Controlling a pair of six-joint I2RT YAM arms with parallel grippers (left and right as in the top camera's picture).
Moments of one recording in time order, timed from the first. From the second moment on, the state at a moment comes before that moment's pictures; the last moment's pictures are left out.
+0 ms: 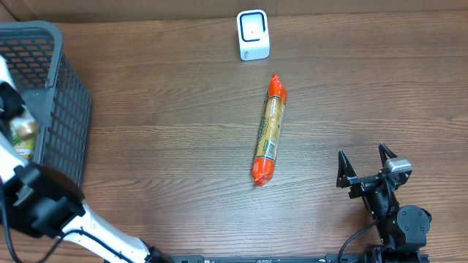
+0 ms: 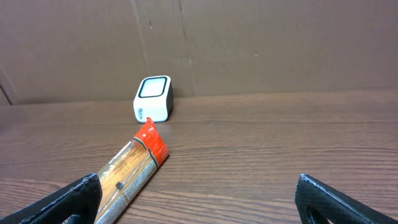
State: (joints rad) left arm 0.76 2.10 2.25 -1.34 0.08 0.01; right arm -0.03 0.05 0.02 -0.01 -0.24 0.12
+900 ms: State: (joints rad) left arm 0.08 1.68 2.26 -1.50 0.14 -0.04; right arm -0.03 0.05 0.02 -0.01 -0.24 0.12
